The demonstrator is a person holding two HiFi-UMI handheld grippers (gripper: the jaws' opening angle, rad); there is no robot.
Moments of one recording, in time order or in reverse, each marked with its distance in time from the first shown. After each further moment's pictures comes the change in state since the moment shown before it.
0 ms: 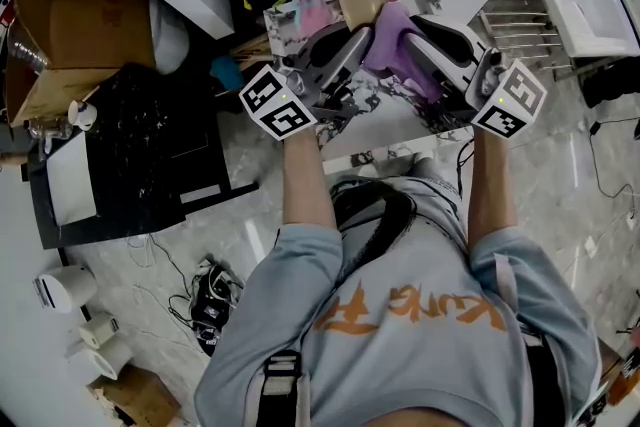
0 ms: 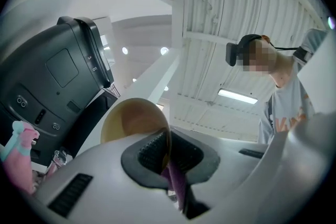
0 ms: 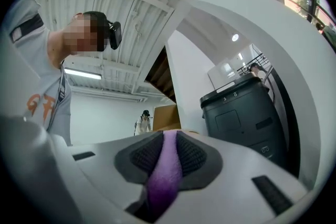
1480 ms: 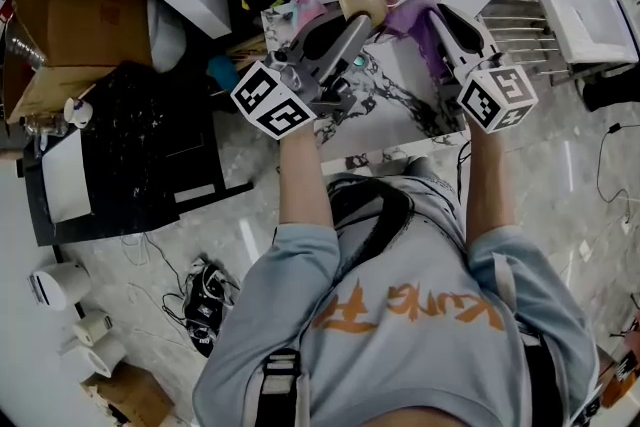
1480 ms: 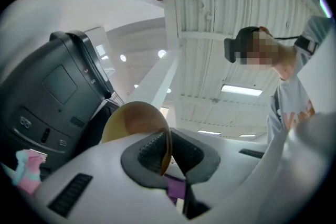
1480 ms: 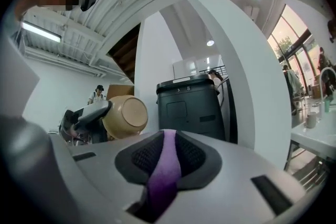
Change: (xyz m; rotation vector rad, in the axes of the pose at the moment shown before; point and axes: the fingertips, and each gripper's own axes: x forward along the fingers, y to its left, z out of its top) left arm 0.013 0.001 0.024 0.101 -0.025 0.049; right arm -0.037 -0.093 -0.028 -0.086 0.161 -0.531
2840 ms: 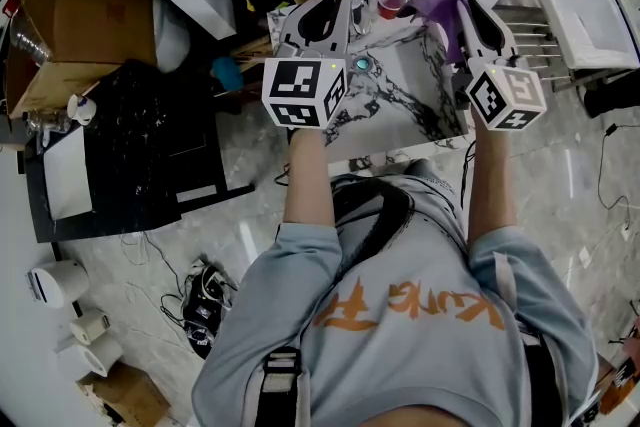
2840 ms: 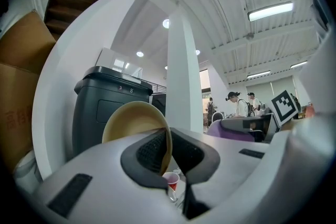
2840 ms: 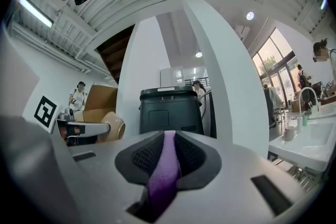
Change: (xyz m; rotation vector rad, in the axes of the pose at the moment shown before) left arm -0.014 0.072 -0.008 0.440 0.339 0.598; right arm -0.011 -0.032 0.028 -0.056 -0.076 -0.215
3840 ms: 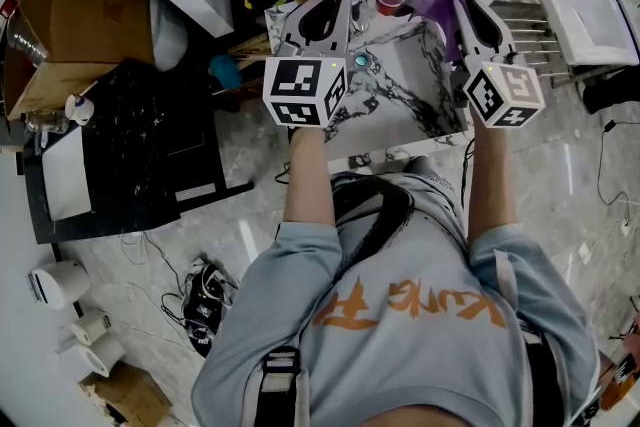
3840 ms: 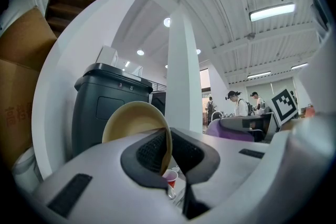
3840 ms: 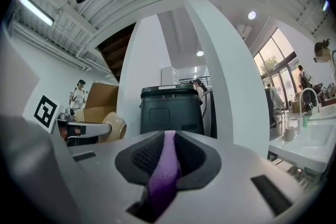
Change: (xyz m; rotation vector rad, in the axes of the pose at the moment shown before) left arm 0.000 -0.002 -0.009 -0.015 0.011 -0.004; right arm 0.001 0.003 -0.005 -0.015 0.016 0.003
